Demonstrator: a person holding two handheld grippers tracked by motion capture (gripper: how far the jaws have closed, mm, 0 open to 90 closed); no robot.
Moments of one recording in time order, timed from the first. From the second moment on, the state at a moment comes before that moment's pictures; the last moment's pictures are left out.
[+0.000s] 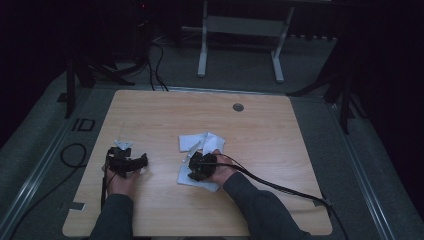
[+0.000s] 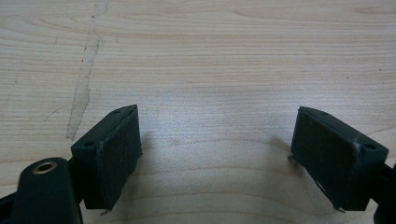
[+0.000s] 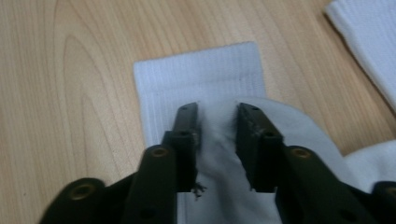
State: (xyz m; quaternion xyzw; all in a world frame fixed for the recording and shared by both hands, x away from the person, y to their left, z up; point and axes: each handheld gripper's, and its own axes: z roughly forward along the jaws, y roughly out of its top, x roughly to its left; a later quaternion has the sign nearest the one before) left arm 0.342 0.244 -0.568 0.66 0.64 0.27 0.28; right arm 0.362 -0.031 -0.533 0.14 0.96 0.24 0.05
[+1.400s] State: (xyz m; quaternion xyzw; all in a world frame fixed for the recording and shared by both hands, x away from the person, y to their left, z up) left arm 0.341 0.243 -0.568 0.67 0.64 0.27 0.28; right arm 0.330 -0.146 -0.474 0.23 0.92 0.30 0.12
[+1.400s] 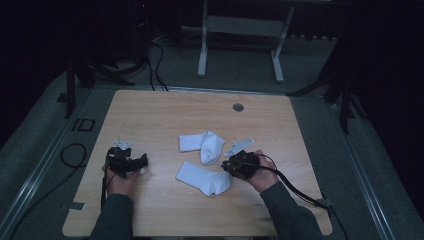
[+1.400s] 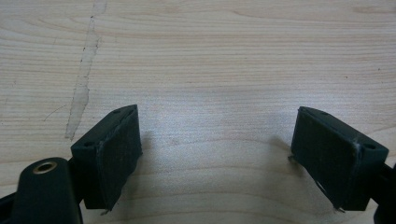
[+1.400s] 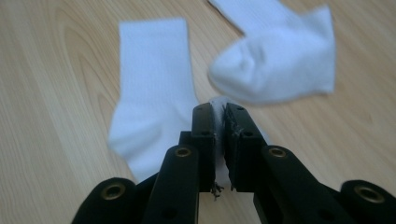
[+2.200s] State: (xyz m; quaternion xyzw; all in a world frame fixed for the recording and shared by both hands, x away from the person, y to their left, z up) left arm 0.341 0.243 -0.568 0.67 0.64 0.27 0.28; right arm 0.322 -0.177 -0.515 0.25 0.93 0.21 0.13
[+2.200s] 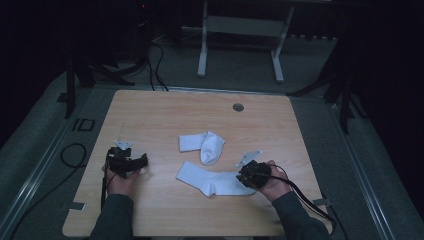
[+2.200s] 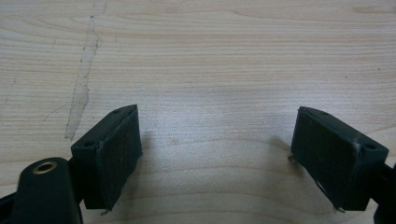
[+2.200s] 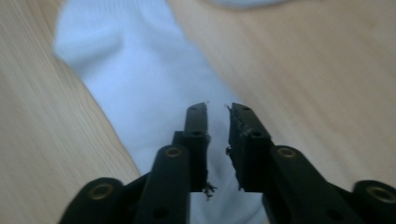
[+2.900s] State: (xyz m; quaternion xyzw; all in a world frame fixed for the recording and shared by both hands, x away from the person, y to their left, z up) left arm 0.341 0.243 -0.568 0.67 0.64 0.27 0.28; right arm 0.329 -0.155 -0.534 0.23 0.94 0.22 0.10
